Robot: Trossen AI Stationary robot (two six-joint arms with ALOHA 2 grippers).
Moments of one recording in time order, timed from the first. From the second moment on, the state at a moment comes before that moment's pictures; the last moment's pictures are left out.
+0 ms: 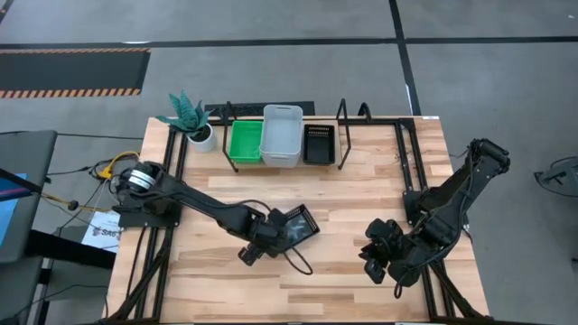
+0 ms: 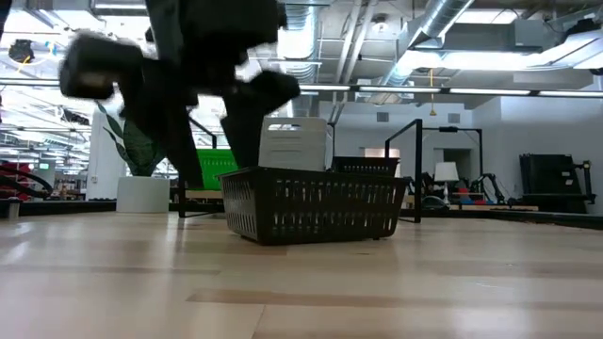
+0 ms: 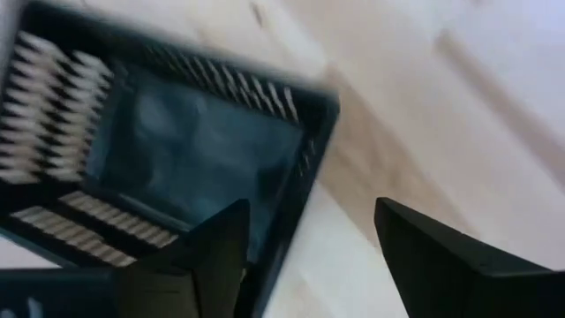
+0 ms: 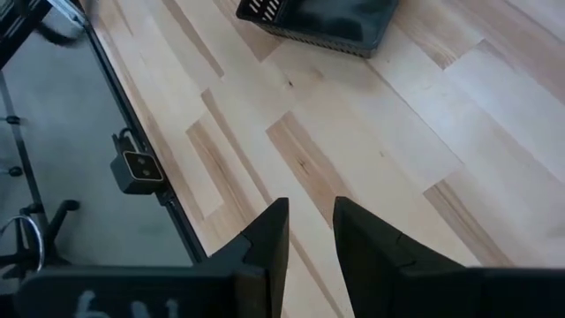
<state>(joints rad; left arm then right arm) -0.33 1.82 1.26 -0.63 -0.06 0.40 0.83 1.34 1.17 -0.90 0.45 1.43</state>
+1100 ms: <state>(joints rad) -0.14 1.91 1.75 -0.72 -0.02 0.17 0.83 1.29 1.17 -0.96 0.45 1.39</state>
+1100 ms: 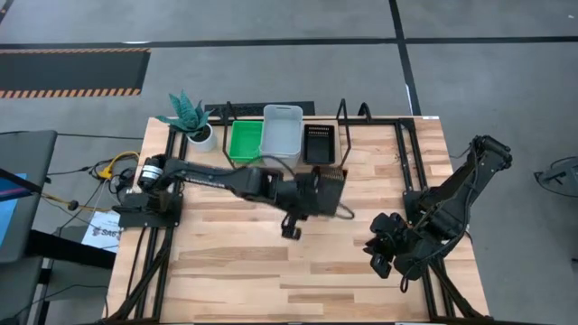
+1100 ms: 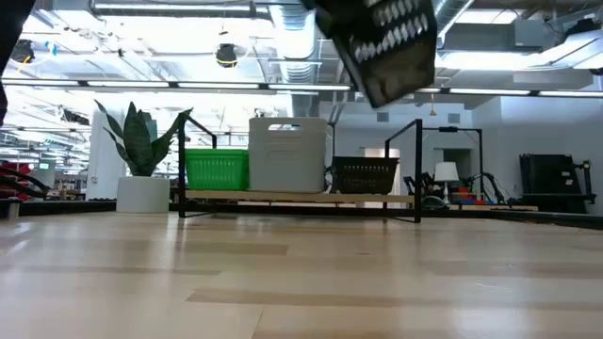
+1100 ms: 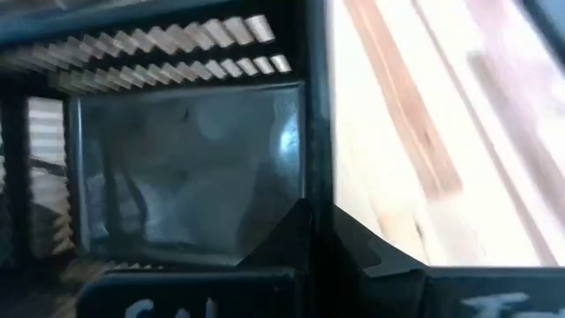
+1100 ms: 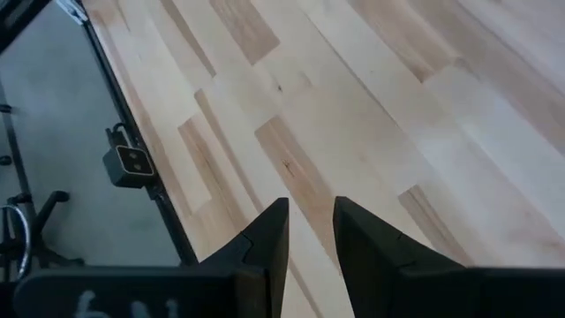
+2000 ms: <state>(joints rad) 0.14 2.08 1.91 -0.69 -0.23 0.32 0.83 1.27 1.17 -1.04 0.48 1.39</state>
